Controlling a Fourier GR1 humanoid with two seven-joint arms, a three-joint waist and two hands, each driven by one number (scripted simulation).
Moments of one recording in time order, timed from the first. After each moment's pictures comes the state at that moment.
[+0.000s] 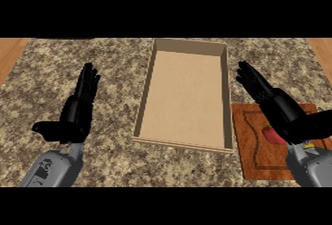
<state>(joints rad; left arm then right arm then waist) -0.25 0.29 -0.28 -1.50 0.27 0.39 -0.13 -0.27 -0.42 0.23 -1.69 -0.30 0.04 0.15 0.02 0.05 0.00</state>
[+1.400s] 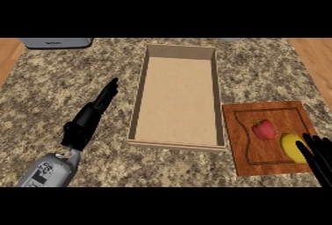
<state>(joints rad) -0.25 0.40 -0.40 -1.49 0.20 0.16 0.02 0.46 -0.74 0.20 -1.96 0.88 -0.43 -0.02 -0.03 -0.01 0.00</state>
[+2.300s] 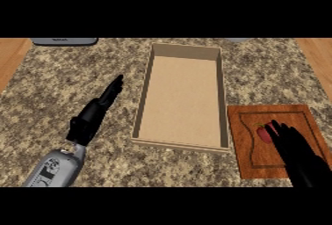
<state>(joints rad) -0.26 0.31 -0.32 -1.48 0.10 0.06 0.05 0.27 -0.51 0.28 -1.94 1.02 -0.06 0.22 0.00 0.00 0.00</state>
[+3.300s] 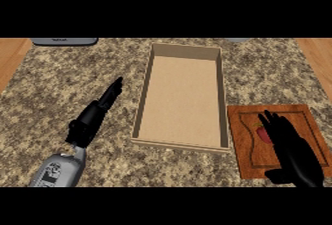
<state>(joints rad) -0.21 0.21 -0.21 -1.50 -0.02 -0.05 0.05 0.12 -0.37 0.16 -1.63 1.12 -0.07 0.08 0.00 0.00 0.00</state>
